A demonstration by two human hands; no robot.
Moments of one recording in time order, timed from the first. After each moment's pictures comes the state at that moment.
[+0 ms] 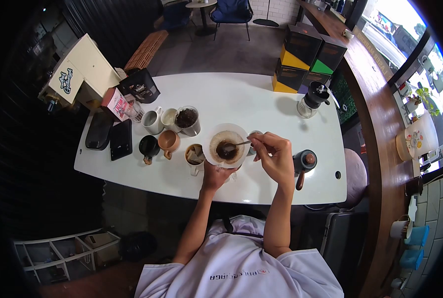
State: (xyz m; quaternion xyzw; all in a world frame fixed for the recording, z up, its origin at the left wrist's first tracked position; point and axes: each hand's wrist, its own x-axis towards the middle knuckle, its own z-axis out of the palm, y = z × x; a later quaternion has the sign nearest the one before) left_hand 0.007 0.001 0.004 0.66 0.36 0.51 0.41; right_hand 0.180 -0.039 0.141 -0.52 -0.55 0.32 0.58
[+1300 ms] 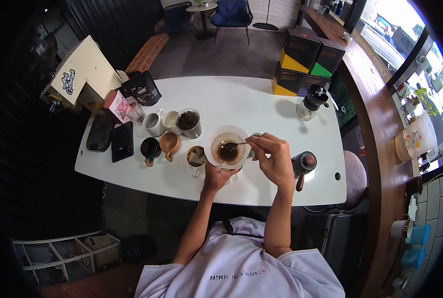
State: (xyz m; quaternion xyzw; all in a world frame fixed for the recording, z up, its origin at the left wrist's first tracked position) left_hand 0.009 0.002 0.003 0.63 0.35 0.52 0.46; right_hand 0.176 -0.041 0.150 -0.53 -0.62 0.25 0.52
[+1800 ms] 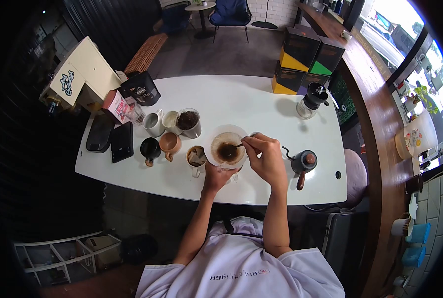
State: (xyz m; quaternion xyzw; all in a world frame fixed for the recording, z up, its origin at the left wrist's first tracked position) left_hand 0.008 -0.001 0.010 0.62 0.35 0.52 0.47; right_hand 0.169 -0.030 0.132 -0.54 -0.66 0.16 0.49
